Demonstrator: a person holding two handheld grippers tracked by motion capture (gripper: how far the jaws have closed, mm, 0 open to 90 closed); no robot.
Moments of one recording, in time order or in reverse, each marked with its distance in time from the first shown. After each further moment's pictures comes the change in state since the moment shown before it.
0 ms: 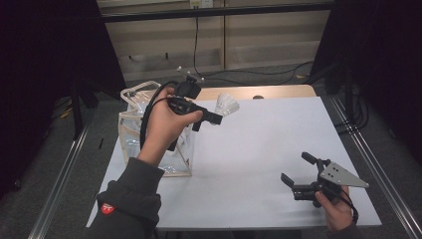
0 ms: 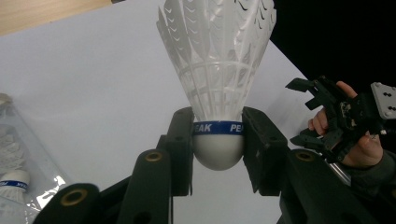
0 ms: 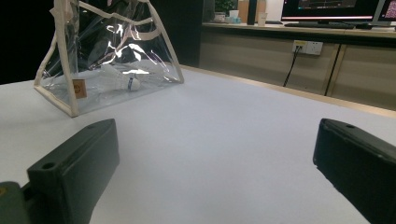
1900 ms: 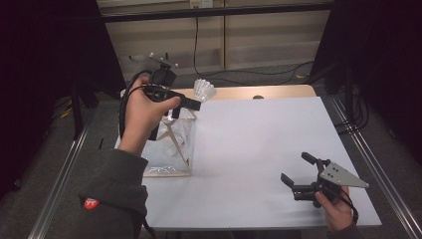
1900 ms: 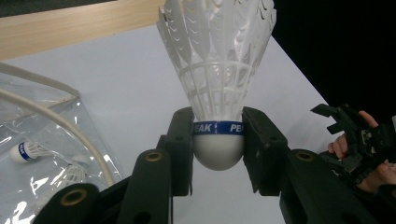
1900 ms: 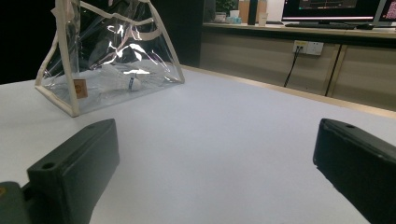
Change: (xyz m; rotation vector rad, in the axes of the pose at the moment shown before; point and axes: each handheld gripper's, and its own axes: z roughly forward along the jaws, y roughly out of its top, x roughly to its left) left arm 0.031 0.005 -0.041 -0.059 0.089 -0.087; right arm 0.001 0.000 0.000 0.000 0.002 0.006
